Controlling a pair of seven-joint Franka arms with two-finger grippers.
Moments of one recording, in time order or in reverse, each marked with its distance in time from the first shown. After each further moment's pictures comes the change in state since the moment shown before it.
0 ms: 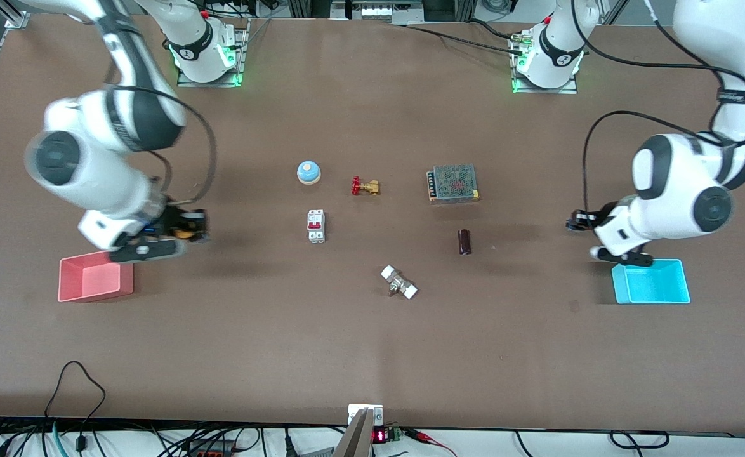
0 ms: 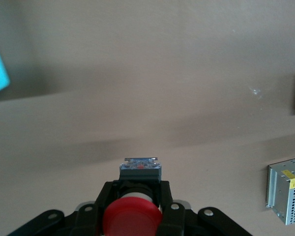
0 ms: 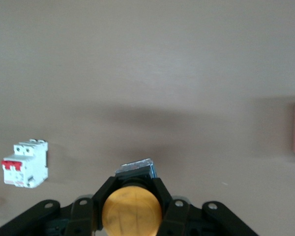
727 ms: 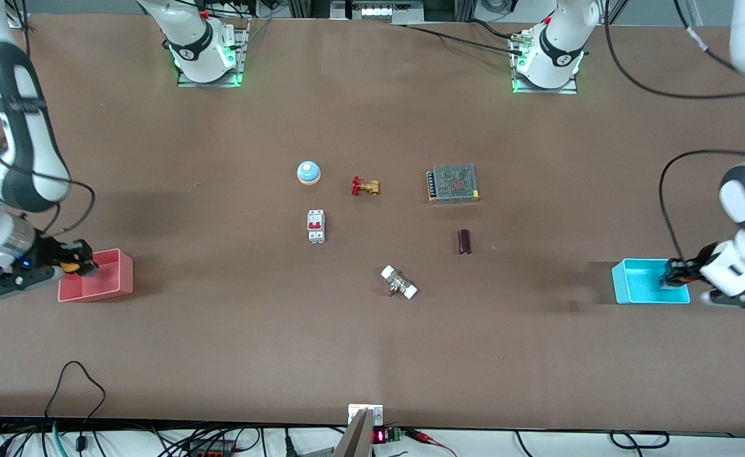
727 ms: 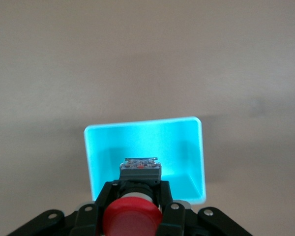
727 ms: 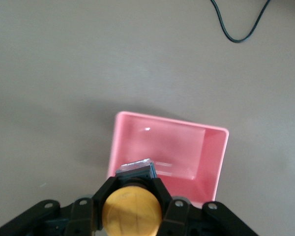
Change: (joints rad) left arm 0.238 0.101 0.015 0.313 0.138 0.082 0.132; right arm -0.285 0.085 -0.165 0.131 0.000 -0.016 -0.691
